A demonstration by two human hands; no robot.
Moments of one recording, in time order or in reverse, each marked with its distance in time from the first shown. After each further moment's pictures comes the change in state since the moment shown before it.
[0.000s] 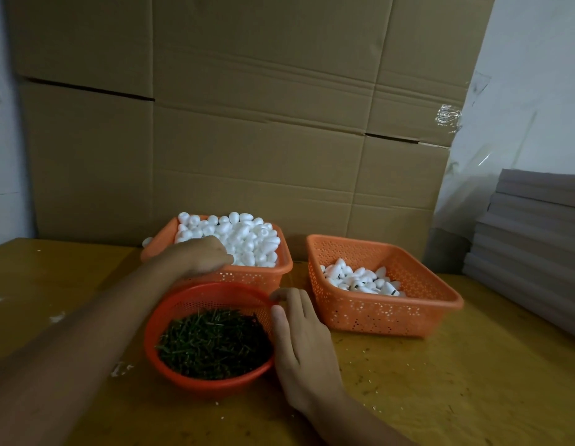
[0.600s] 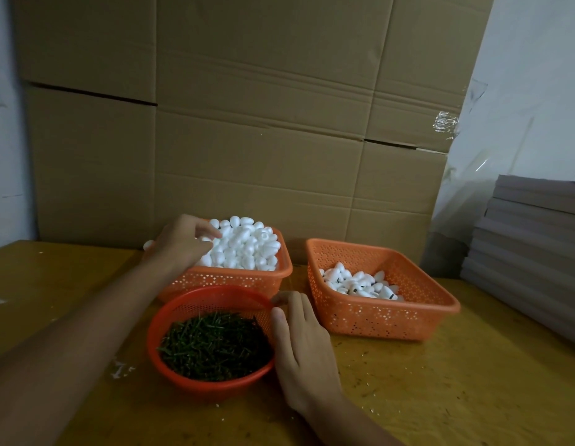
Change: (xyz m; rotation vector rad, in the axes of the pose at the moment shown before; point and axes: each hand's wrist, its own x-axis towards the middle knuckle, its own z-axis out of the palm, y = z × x) left_hand 0.034 -0.050 0.006 -0.469 0.472 0.138; right_hand 0.001 0.003 0.001 -0.022 0.029 -0.013
